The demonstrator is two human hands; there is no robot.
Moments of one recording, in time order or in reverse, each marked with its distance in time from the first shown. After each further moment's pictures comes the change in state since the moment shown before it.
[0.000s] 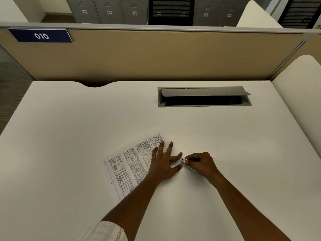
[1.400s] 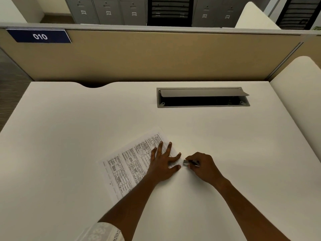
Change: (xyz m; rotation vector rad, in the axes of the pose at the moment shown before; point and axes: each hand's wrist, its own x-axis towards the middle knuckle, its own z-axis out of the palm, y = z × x) left_hand 0.002 -0.003 0.001 0.012 -0.049 0.001; right_hand -0.007 0.006 -0.011 -0.345 -0.002 -0.388
